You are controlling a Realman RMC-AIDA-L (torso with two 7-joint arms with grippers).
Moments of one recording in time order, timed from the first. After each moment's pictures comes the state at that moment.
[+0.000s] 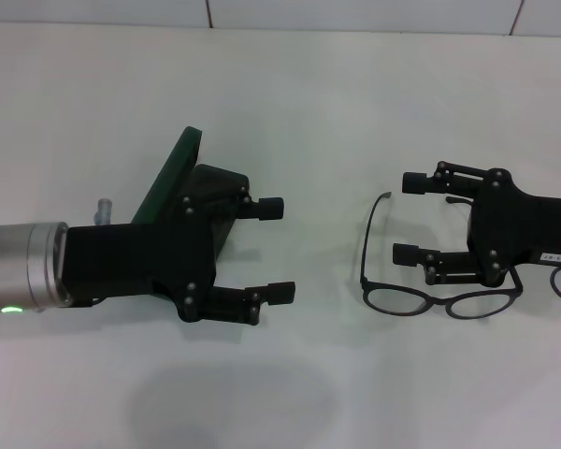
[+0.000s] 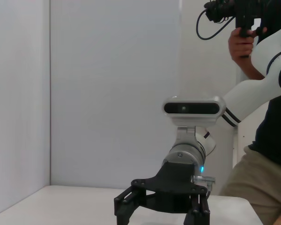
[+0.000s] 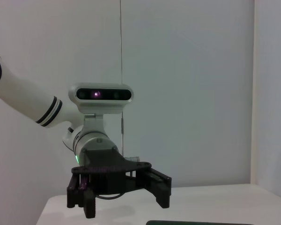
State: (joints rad) left arm -0.43 -1.99 1.10 0.48 1.53 1.77 -0.94; right arm 0.63 1.89 -1.65 -0.27 -0.95 -1.55 0.82
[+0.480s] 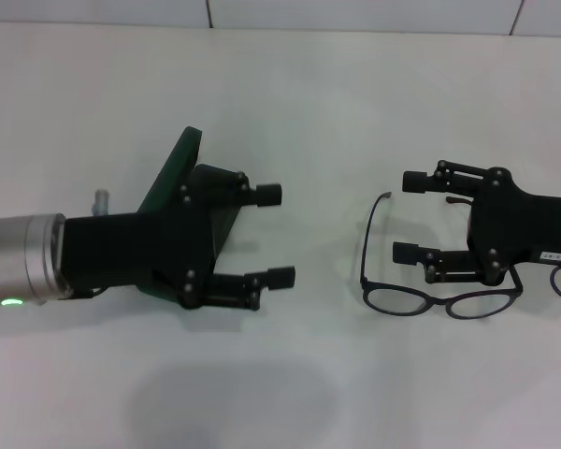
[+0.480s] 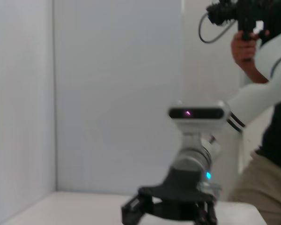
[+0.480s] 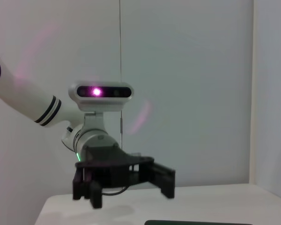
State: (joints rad) left arm -0.43 -1.99 1.08 0.48 1.51 1.77 -0.94; right arm 0.63 1.89 -1.65 -0.27 -0.95 -1.55 0.82
